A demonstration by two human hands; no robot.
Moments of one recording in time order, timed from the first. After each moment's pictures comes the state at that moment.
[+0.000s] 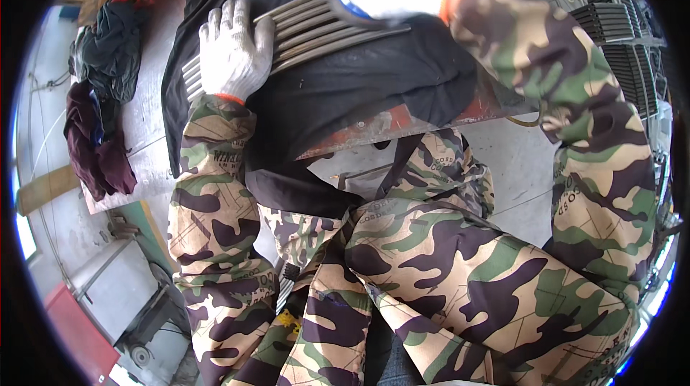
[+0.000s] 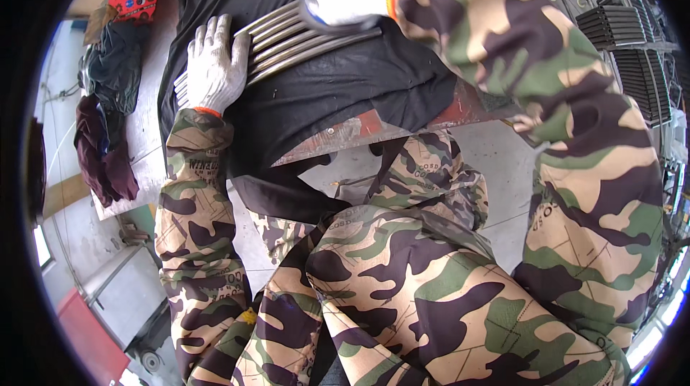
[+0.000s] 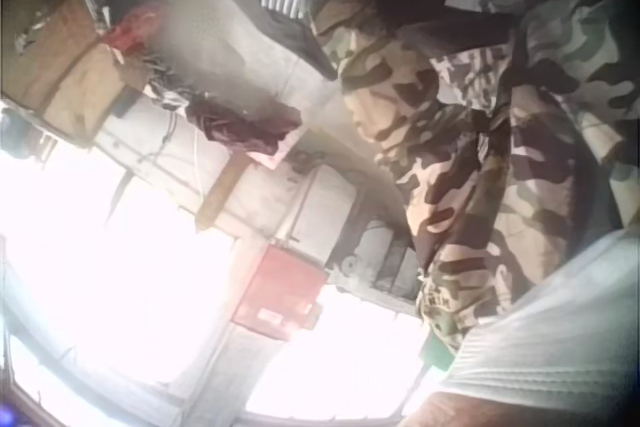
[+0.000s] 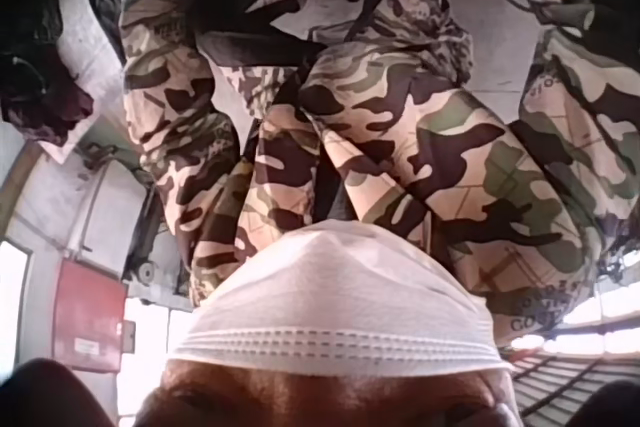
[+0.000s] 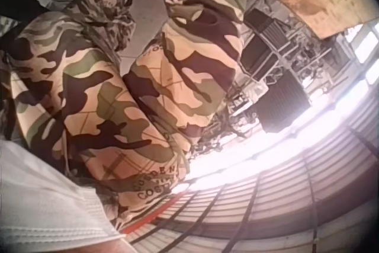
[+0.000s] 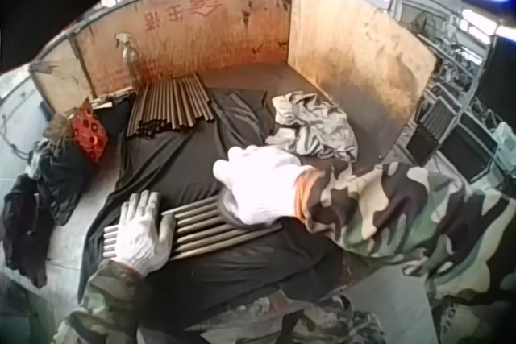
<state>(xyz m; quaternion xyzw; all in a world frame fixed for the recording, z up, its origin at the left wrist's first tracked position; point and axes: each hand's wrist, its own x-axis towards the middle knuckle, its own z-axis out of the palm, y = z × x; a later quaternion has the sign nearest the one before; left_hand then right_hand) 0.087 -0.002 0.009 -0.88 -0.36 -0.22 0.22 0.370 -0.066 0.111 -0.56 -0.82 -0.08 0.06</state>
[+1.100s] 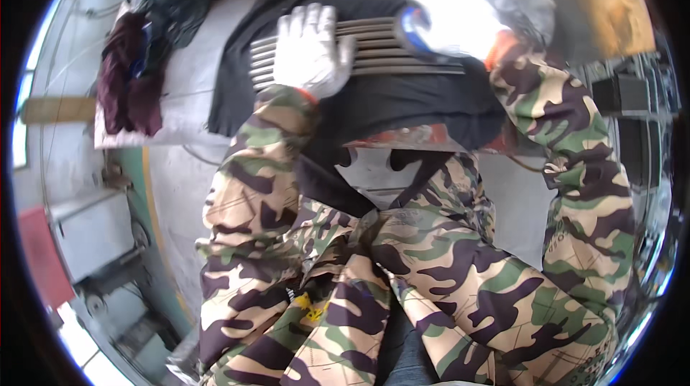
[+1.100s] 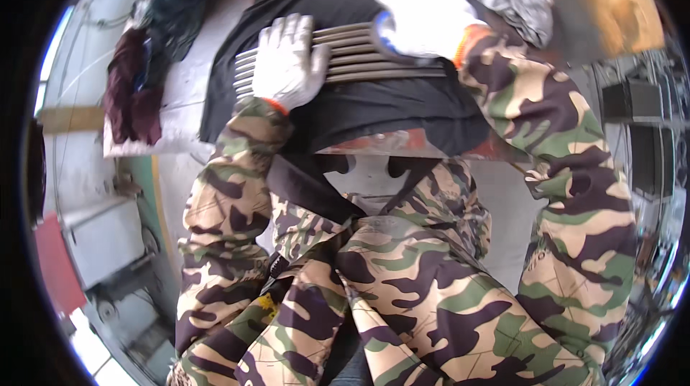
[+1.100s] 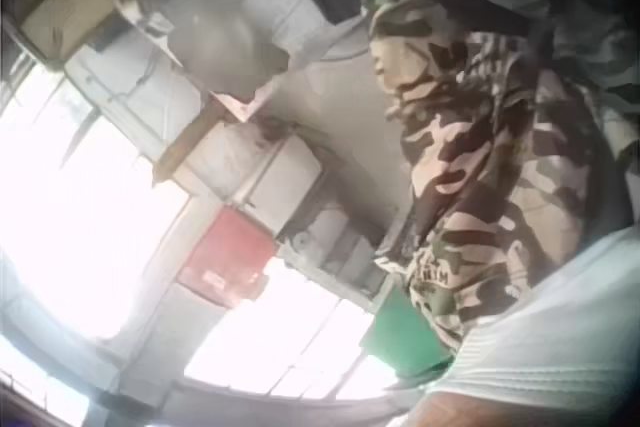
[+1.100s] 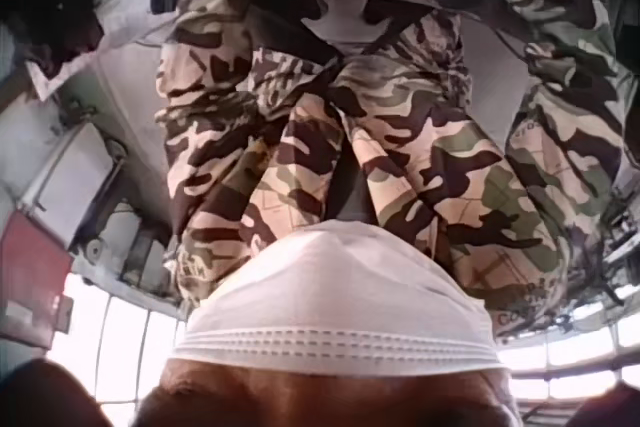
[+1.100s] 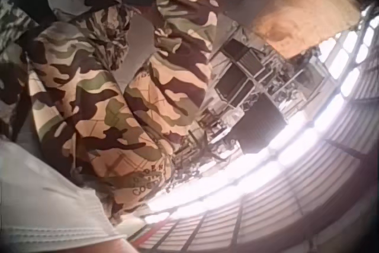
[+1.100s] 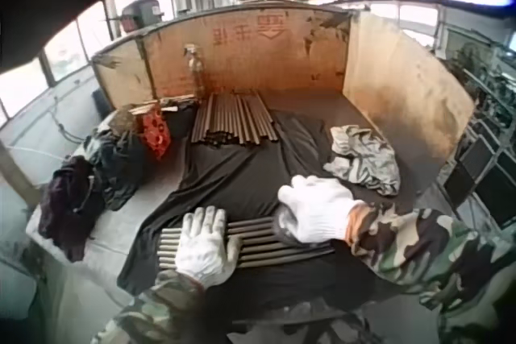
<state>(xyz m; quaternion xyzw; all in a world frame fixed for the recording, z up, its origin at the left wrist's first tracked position) 0.080 -0.038 -0.008 -0.86 -0.43 -0.26 0.12 0.354 -0.054 0.079 -0.52 -0.84 -0.11 0.09</state>
